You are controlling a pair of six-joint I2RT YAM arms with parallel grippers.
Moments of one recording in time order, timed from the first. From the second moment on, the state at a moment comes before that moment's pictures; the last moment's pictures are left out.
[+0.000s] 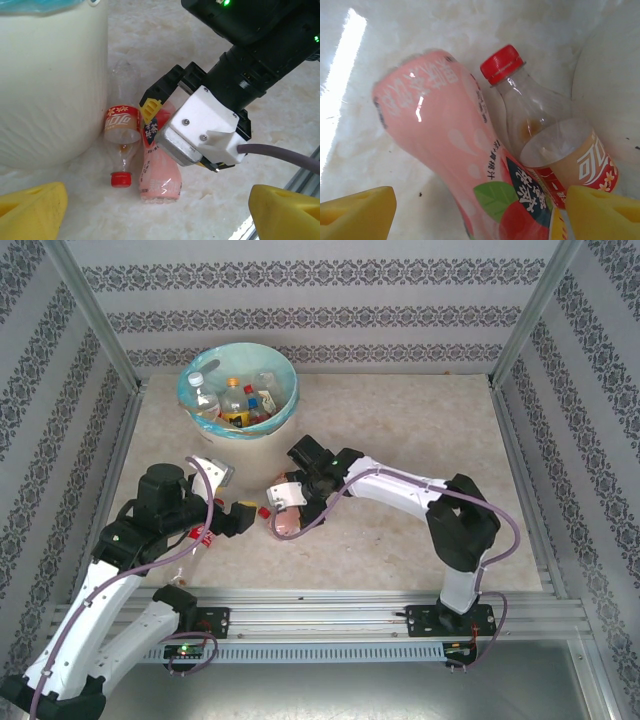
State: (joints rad) left arm -0.35 0.70 0.88 -0.77 0.32 0.02; right arm 0.83 1.85 1.38 -0.66 -0.24 -1.01
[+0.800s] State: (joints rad) left arm -0.35 0.68 0.87 -0.75 0.28 0.02; right arm 0.78 1.94 1.31 -0.58 -0.17 -1.13
